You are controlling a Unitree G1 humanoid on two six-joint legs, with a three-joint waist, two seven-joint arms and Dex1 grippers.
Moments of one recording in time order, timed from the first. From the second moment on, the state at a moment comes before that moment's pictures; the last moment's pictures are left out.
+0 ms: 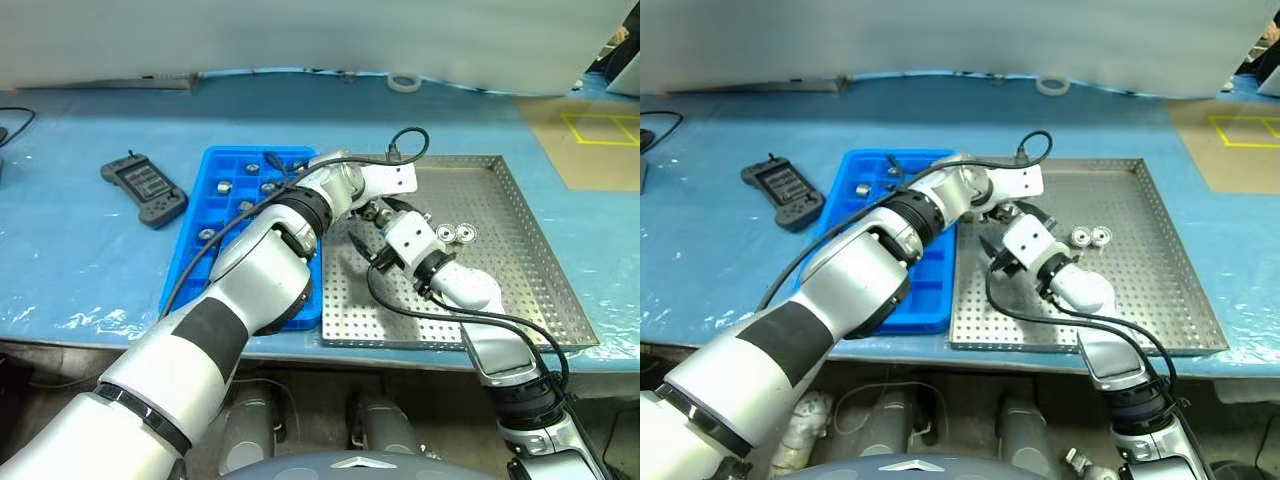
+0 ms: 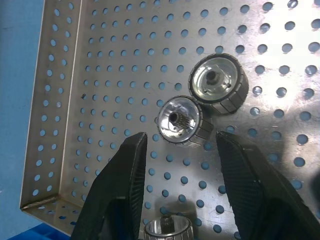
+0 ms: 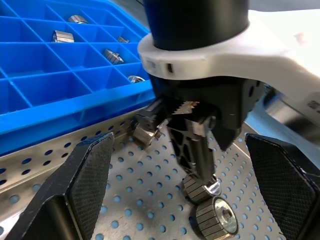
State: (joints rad) left arm -1.52 -0.14 -0.46 1.38 0.38 0.23 -0.70; right arm -0.21 -0.39 0.17 -0.33 -0.13 0.26 0.43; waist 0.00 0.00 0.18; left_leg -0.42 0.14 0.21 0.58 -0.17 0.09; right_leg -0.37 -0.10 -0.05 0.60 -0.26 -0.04
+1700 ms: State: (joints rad) left arm -1.47 -0.07 -0.39 1.38 0.49 0.26 -0.75; right arm -0.24 -0.37 0.21 -0.28 -0.16 0.27 0.44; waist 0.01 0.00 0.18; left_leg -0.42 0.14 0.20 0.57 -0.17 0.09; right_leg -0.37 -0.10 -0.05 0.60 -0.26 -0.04
